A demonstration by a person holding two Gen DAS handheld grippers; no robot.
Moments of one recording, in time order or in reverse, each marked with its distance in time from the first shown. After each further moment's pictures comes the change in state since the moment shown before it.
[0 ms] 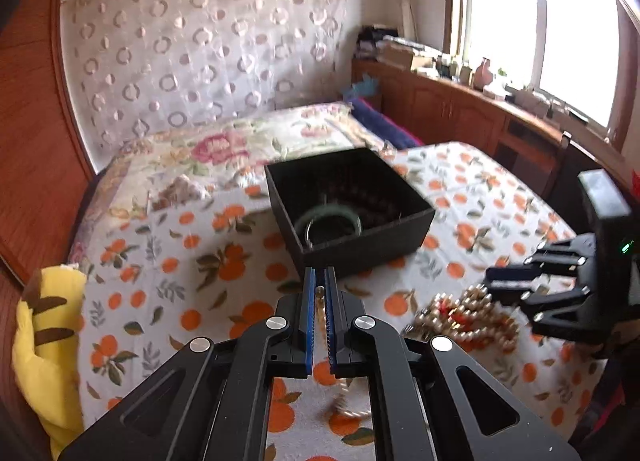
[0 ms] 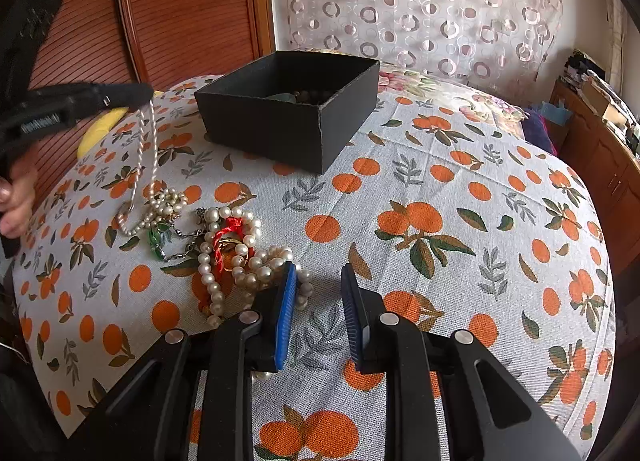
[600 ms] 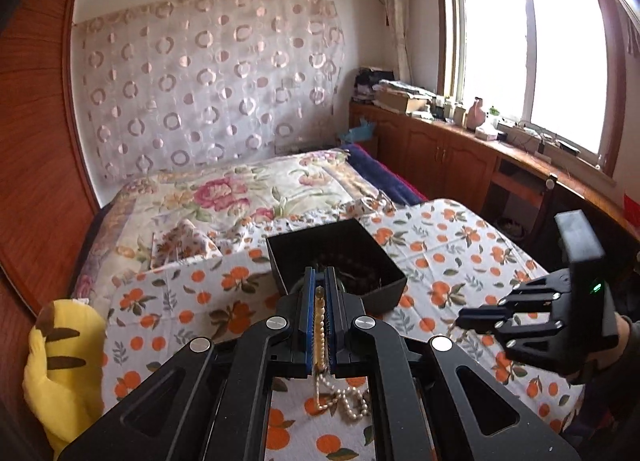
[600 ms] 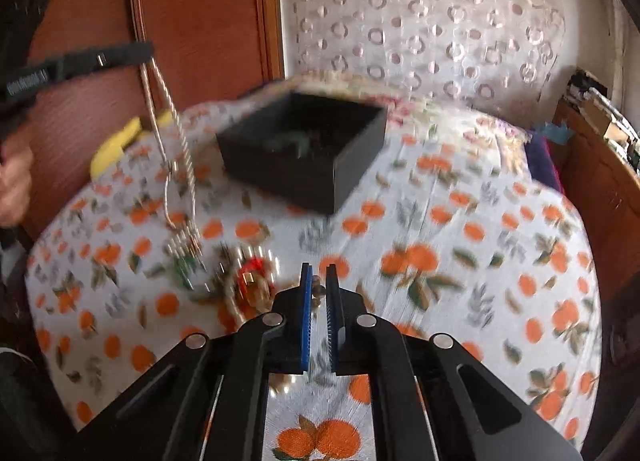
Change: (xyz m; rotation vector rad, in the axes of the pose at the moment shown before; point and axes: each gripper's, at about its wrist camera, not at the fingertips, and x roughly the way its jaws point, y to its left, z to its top) left arm -0.047 -0.006 0.035 -0.006 -0.149 -0.002; right arm -0.041 0.004 0.025 -0.037 -0.113 0.012
